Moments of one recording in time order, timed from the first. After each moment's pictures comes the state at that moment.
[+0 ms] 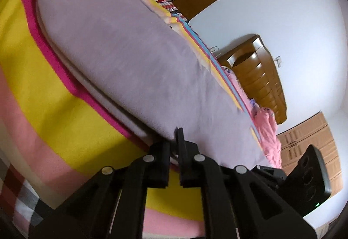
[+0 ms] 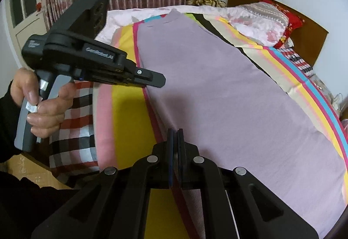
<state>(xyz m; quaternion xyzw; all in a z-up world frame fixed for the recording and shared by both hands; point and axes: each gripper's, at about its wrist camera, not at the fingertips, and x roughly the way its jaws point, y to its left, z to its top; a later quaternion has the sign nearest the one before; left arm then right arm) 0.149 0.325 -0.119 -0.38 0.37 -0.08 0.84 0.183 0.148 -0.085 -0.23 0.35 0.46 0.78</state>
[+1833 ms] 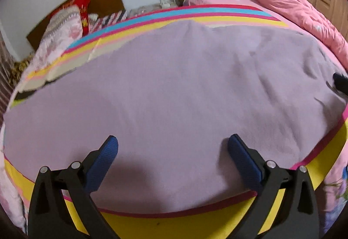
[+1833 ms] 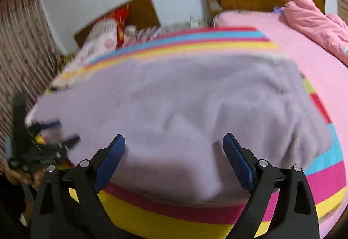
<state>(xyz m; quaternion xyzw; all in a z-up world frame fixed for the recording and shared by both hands) 0.199 0.008 -0.103 0.11 0.45 -0.09 0.88 0.146 -0.263 -0.080 0.12 0.36 0.10 0.92</state>
